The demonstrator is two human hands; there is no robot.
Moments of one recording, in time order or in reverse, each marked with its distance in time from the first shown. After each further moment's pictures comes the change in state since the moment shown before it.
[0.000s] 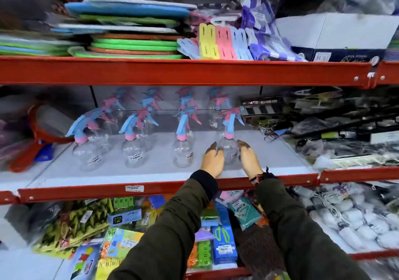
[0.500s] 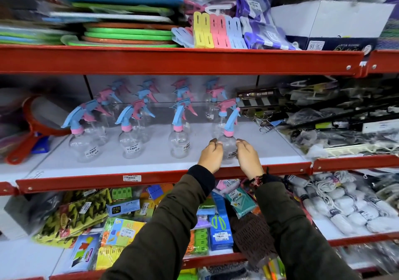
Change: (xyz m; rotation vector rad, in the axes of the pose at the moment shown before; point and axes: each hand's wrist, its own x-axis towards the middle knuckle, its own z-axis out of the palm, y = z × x) left_hand -0.021 0.000 0.005 0.050 -0.057 -0.014; right_hand -0.046 0.002 -0.013 0.006 0.034 -0.050
